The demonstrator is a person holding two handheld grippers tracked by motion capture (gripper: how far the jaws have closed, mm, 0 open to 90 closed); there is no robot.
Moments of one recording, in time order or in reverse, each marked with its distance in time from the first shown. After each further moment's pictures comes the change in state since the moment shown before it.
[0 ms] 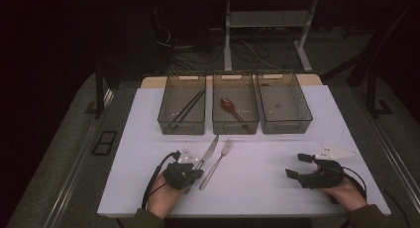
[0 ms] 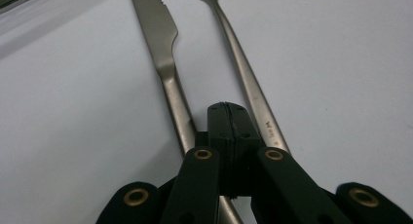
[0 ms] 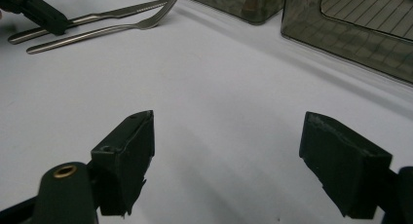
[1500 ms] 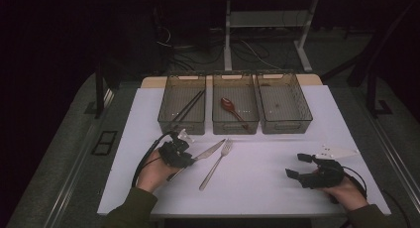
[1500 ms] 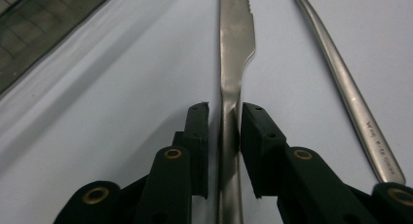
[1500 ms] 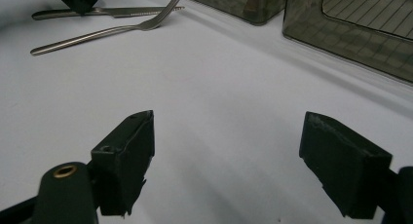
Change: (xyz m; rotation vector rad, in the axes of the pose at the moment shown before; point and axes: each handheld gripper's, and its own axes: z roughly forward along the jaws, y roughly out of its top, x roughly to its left) left arm 0.052 0.034 0.004 0.198 -0.009 0.083; right arm -0.001 0.001 0.000 0.002 0.013 0.006
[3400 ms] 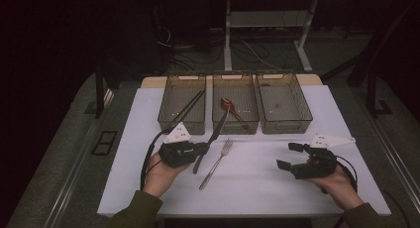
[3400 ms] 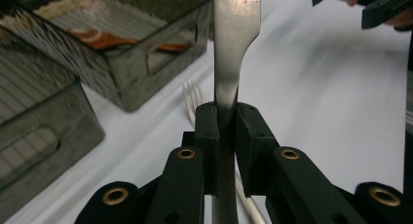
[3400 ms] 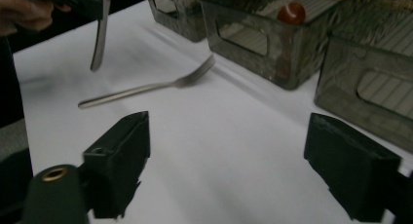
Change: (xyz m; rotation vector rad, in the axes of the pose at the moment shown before) left arm -0.036 0.017 -0.045 -0.502 -0.060 0.019; right arm 0.015 0.046 0.005 -0.079 0.082 -0.005
